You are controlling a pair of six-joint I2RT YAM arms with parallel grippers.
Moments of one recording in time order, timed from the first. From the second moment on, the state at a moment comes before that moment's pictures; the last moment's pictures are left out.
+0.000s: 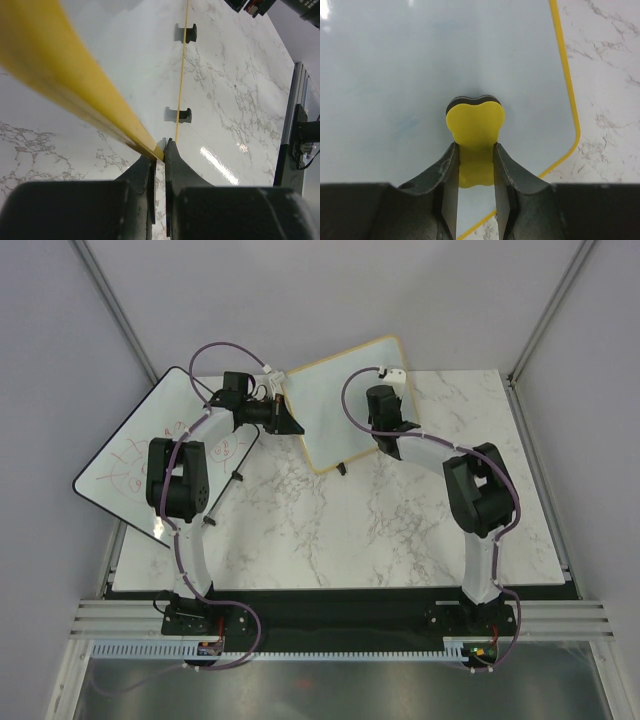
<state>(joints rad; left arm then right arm) -0.15 2.11 1.61 -0.29 0.99 0.05 0.45 2.01 1.37 0.19 0.54 0.29</state>
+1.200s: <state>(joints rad) -0.15 2.11 1.61 -0.30 0.99 0.05 0.44 2.07 1.50 0.06 0.63 0.40</state>
